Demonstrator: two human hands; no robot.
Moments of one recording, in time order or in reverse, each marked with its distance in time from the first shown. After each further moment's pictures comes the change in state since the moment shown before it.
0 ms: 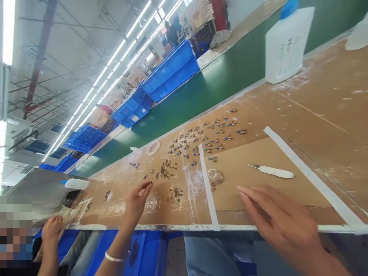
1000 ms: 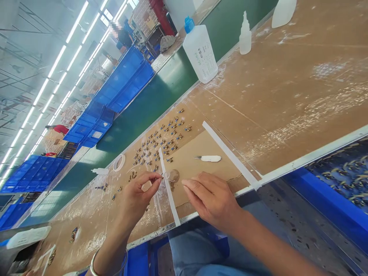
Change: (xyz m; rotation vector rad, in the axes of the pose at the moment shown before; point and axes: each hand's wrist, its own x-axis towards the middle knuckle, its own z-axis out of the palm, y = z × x) left_hand 0.012 0.197 0.067 -0.071 -0.394 0.450; right_hand 0.008 0.000 -0.002 0.207 0.049 0.060
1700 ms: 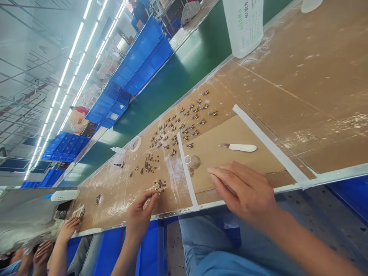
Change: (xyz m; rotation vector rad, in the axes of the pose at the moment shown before) left_hand -0.129 -0.077 -0.006 -0.058 0.219 -0.443; right_hand -0.007 -0.001 -0.002 -0.123 -0.033 -0.037
